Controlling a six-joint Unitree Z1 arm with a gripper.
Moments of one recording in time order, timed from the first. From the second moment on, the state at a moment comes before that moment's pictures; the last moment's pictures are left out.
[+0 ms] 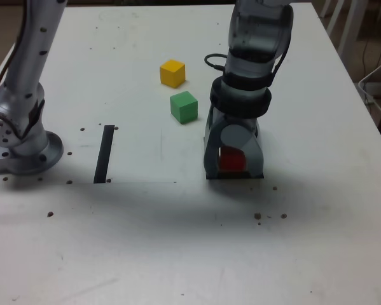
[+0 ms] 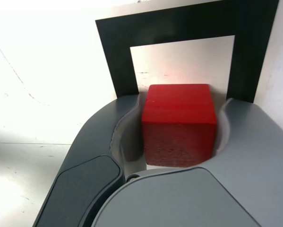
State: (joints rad) arm -0.08 2.11 -1.47 1.09 -0.07 0.00
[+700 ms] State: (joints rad) arm -0.03 1.92 -1.38 1.11 0.01 -0.02
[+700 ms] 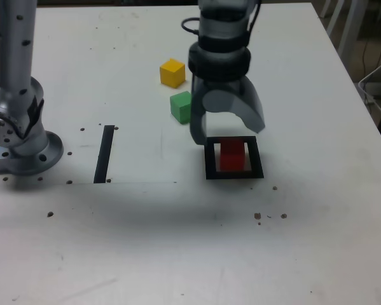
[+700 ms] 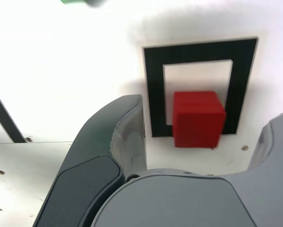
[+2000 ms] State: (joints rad) arm 0.55 1.90 -1.37 1.17 0.09 0.13
